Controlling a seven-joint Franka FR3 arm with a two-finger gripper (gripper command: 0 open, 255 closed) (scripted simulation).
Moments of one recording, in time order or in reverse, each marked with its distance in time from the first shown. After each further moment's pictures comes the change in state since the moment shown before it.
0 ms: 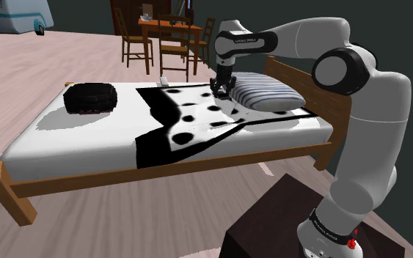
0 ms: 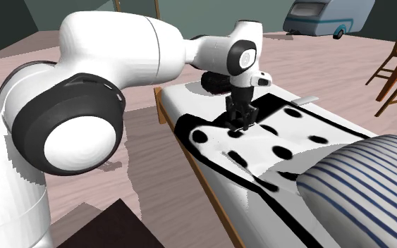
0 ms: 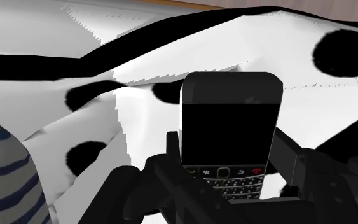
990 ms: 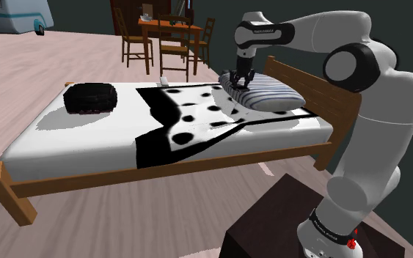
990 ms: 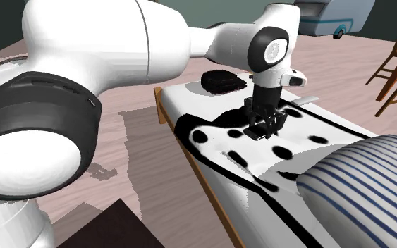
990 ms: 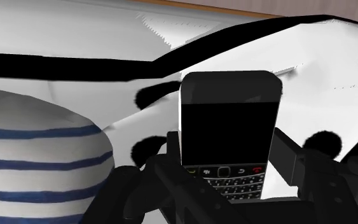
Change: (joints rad) arm -0.107 -0.082 -0.056 -0.020 0.019 -0.053 -0.166
